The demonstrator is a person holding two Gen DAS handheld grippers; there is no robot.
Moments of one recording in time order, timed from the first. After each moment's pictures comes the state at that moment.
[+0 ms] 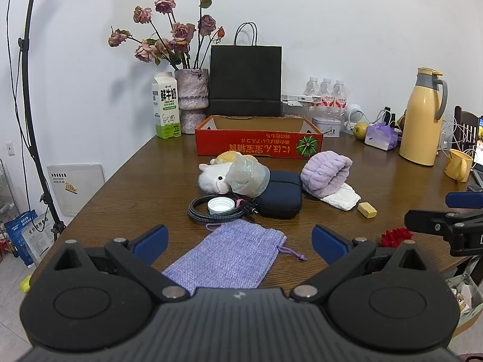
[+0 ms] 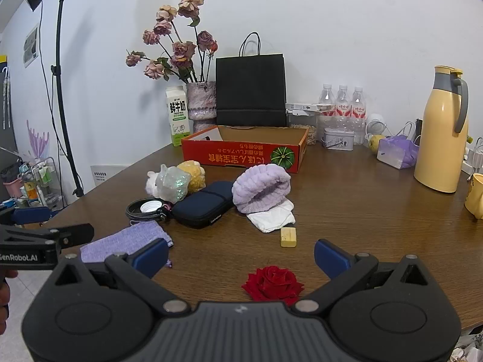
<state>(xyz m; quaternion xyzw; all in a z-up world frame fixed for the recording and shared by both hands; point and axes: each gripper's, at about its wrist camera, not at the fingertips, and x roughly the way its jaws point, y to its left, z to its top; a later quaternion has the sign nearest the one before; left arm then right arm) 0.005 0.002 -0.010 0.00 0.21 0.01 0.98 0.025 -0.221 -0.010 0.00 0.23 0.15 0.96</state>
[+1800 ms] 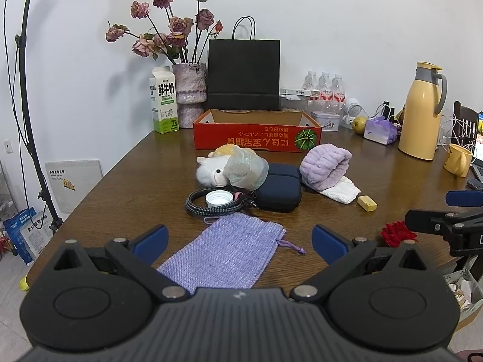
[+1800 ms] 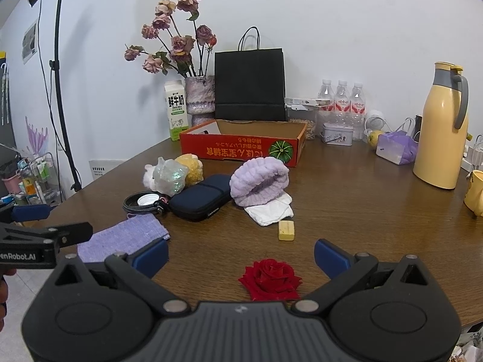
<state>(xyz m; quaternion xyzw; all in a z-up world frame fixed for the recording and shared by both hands) 0.007 0.001 -0.018 0.00 0.22 0.00 0.97 0.025 -0.221 -0.014 -0.01 0.24 0.15 0.96</state>
